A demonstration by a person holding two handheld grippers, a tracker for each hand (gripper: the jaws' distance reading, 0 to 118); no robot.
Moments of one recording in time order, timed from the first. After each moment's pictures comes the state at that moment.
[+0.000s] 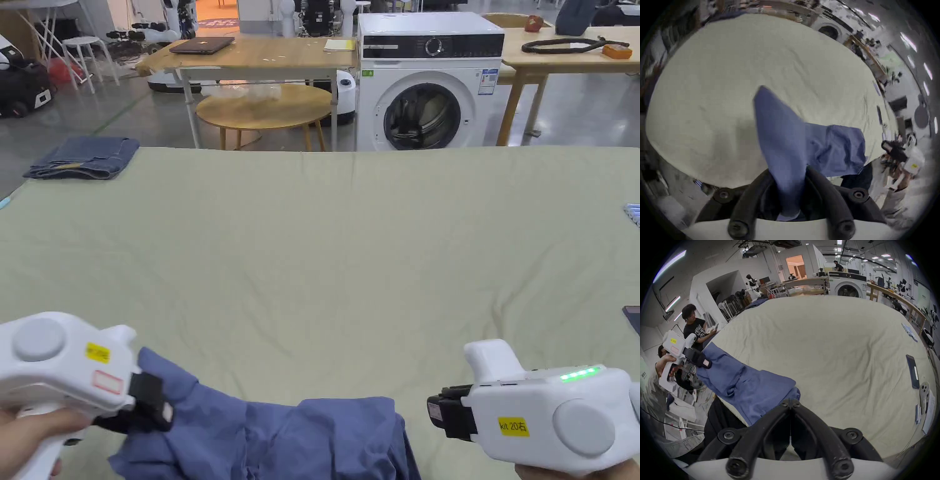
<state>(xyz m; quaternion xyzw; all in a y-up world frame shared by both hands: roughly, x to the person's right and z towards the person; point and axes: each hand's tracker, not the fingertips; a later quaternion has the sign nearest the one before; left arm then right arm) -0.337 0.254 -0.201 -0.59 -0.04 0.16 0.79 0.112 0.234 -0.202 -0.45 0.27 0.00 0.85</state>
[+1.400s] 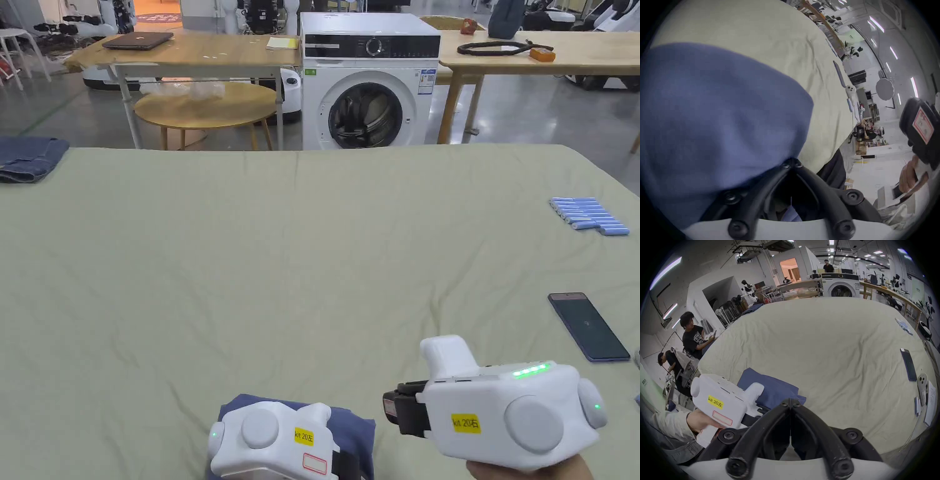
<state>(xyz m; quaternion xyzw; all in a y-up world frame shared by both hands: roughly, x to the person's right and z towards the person) -0.087 0.105 -0.227 -0.62 -0.28 0.24 0.70 0.138 0.234 -0.197 -0.44 0.25 -0.03 0.86</state>
